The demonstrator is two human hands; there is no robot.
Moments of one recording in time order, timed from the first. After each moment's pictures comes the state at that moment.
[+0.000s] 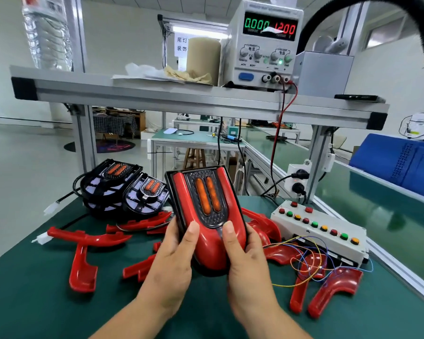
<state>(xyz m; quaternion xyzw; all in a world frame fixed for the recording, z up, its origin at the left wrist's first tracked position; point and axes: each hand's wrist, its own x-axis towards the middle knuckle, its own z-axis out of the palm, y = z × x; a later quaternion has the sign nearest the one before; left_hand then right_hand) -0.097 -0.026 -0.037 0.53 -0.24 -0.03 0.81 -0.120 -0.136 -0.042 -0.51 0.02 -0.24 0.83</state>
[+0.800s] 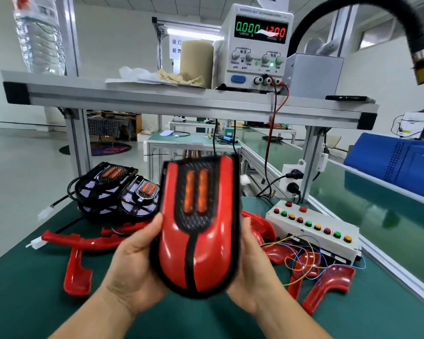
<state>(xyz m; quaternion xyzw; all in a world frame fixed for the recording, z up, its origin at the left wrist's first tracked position) -0.098 0.007 -0.008 0.35 -0.18 -0.26 0.88 -0.119 -0.164 -0.036 -0.44 0.05 0.00 0.90</state>
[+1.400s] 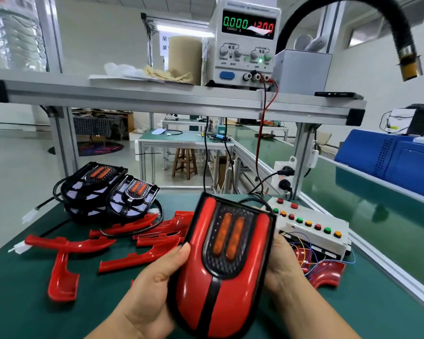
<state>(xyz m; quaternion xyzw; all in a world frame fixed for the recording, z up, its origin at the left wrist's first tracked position) -0.117 -0.021 -0.033 0.43 -0.12 -0.29 0.84 -0.120 -0.214 -0.023 -0.39 0.05 -0.06 0.92</state>
